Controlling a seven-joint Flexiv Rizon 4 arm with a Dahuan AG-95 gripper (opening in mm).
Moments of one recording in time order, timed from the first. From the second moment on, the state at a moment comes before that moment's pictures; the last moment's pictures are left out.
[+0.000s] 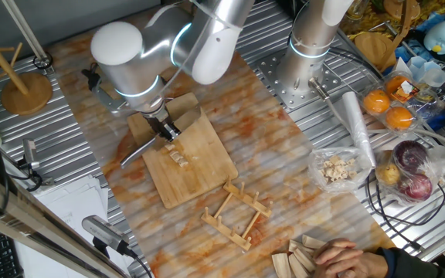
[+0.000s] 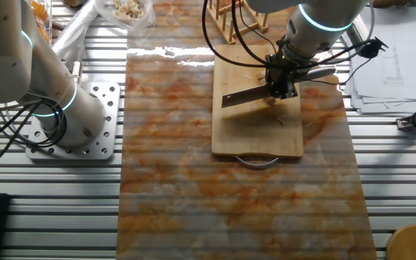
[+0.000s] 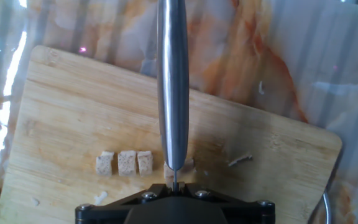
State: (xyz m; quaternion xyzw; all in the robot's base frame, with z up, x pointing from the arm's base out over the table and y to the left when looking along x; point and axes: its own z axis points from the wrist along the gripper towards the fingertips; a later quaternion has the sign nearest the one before) arm 0.514 0.050 0.064 0.14 -0.99 -0.01 0.07
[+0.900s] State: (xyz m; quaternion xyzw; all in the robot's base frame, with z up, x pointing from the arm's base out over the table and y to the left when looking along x) arm 0.525 0.053 0.041 0.14 -0.99 -0.02 0.05
